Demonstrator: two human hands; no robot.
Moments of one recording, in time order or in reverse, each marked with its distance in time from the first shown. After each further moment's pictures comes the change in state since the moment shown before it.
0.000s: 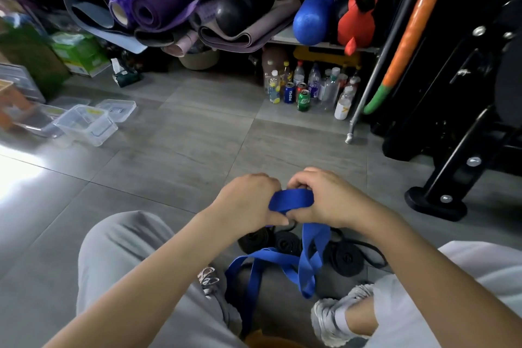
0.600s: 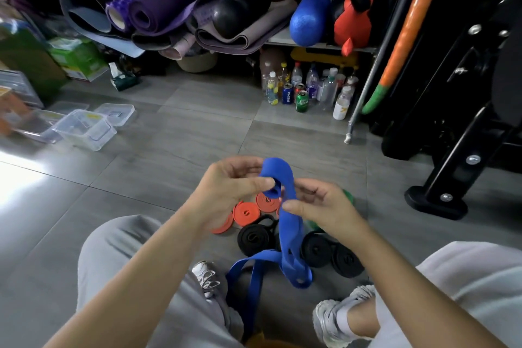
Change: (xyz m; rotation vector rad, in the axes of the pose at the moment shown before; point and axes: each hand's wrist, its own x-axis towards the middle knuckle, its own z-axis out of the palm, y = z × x) left_hand -0.012 -0.018 -0.011 -1.543 0.162 -0.099; right_hand -0.012 0.006 0.032 0.933 0.150 -0.081
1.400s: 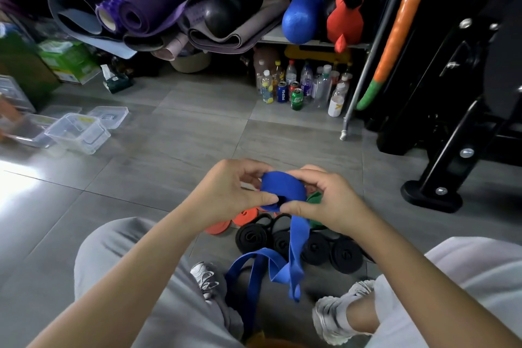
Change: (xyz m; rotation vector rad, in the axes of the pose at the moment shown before) left_hand -0.001 0.013 0.006 0.759 -0.071 0.103; right_hand 0.002 -0.015 -0.013 -0.432 0.016 -0.101
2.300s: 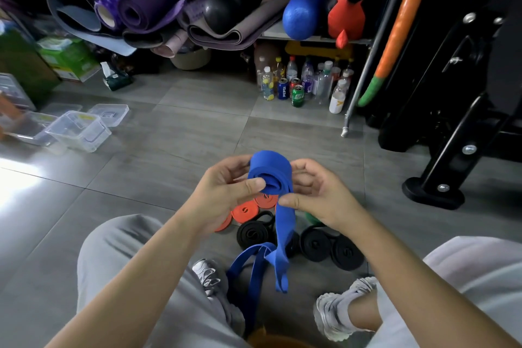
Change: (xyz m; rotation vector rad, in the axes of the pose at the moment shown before) left_hand -0.003 -0.026 0.010 -0.819 0.026 -0.076; right_hand 0.005 0.009 0.011 0.364 0.004 0.068
